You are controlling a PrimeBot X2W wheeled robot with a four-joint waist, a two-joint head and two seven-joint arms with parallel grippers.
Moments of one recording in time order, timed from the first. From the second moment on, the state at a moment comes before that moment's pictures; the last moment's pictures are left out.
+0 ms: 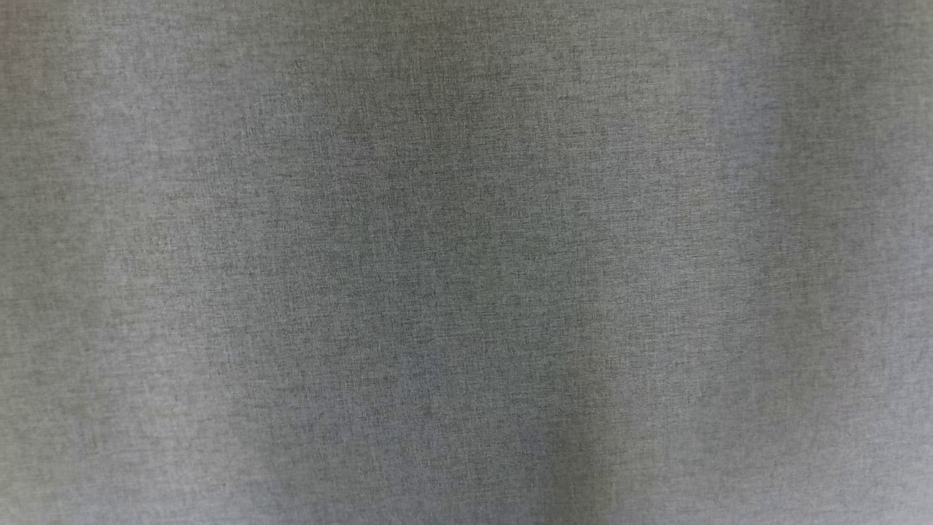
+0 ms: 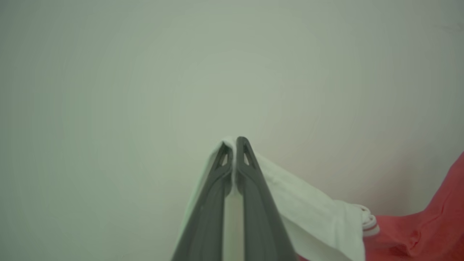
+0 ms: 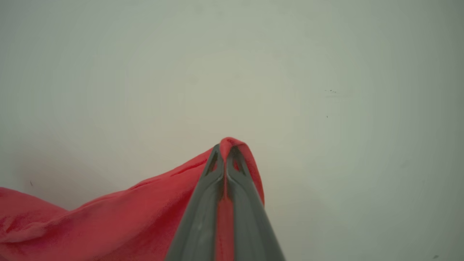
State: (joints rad) left arm -2.22 0.30 -0.57 1.03 -0.61 -0.13 -0.11; right arm -2.11 -0.34 0.48 1.04 0.59 0.13 -0.12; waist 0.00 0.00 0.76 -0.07
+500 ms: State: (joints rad) left arm -2.05 0.31 -0.67 0.98 -0.69 -0.13 -0.22; right arm -1.94 -0.34 0.58 0.98 0.67 0.13 -0.21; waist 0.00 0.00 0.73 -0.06
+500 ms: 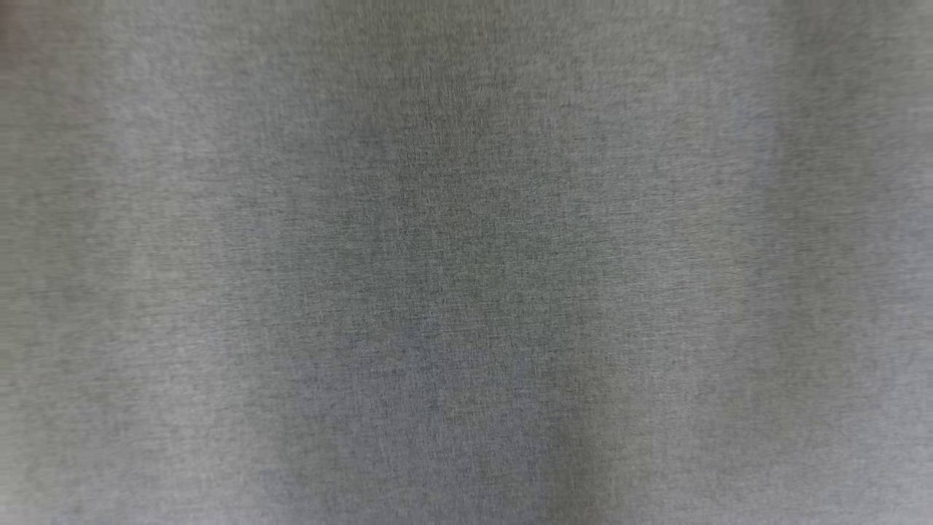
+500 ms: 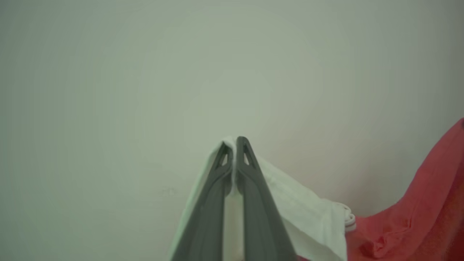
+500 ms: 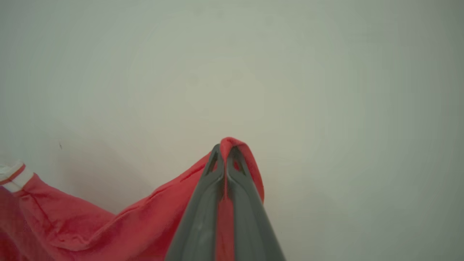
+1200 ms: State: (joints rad) left arm -0.85 0.46 -0.48 0.13 -0.81 0.10 -0.26; right arm -0.98 -0.48 0.64 0.46 0.86 0.13 -0.26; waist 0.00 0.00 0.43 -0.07
